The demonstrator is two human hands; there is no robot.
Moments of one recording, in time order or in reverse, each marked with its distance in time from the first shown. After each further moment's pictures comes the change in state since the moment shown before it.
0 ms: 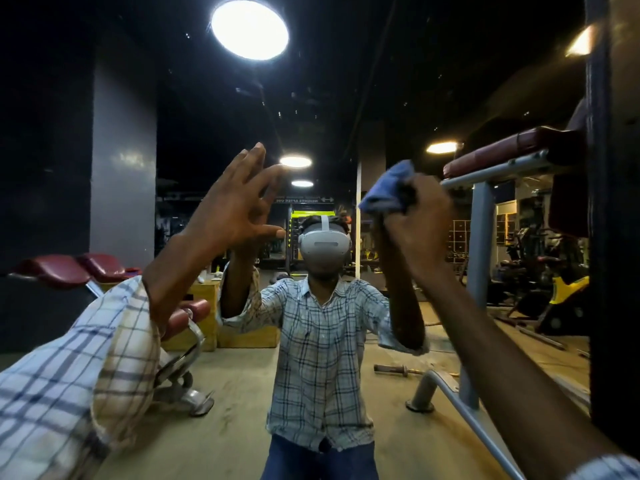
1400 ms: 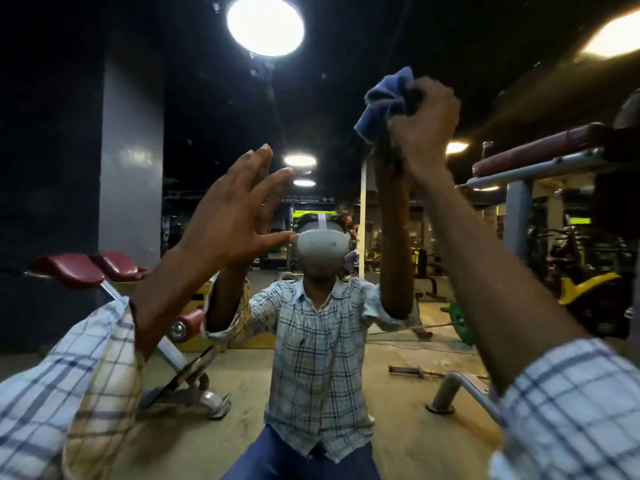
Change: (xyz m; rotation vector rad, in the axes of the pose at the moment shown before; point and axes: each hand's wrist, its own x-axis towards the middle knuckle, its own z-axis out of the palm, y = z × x) left_hand -0.053 -0.122 -0.016 0.065 0.082 0.091; right_hand 0.077 -0.137 0.105 0.002 0.100 -0.023
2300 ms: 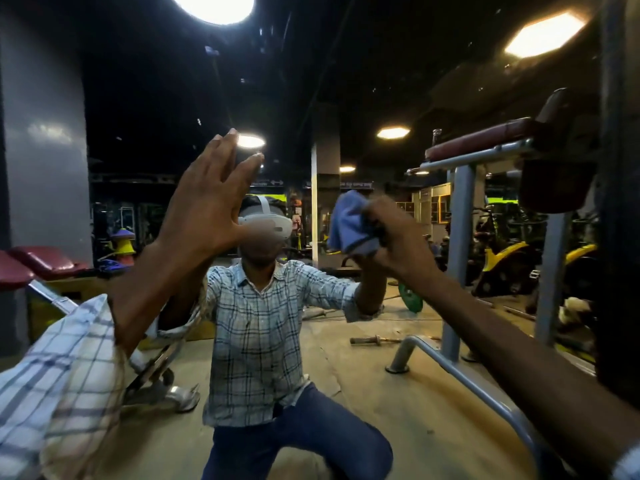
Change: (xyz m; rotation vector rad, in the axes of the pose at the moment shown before) left_hand -0.028 -0.060 -0.005 -0.061 0.065 0.000; right_hand -0.171 0.015 -0.020 -0.105 -0.545 -0.339
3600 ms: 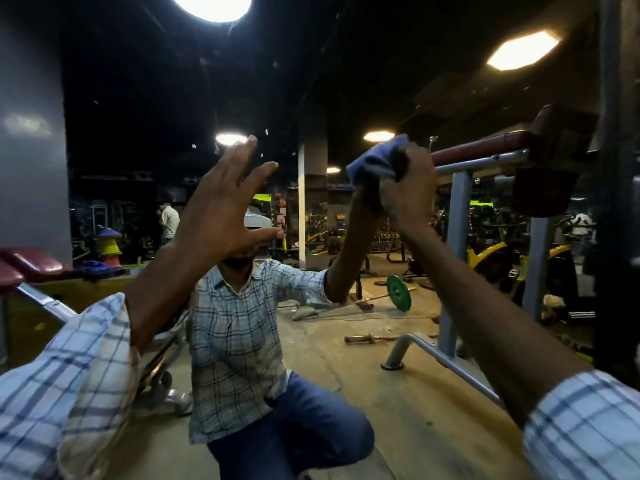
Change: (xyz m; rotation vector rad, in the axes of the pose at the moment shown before) left_hand -0.017 -0.083 -0.016 -0.144 -0.018 0.089; right_hand 0.106 -0.061 0.033 -0.041 0.549 0.441
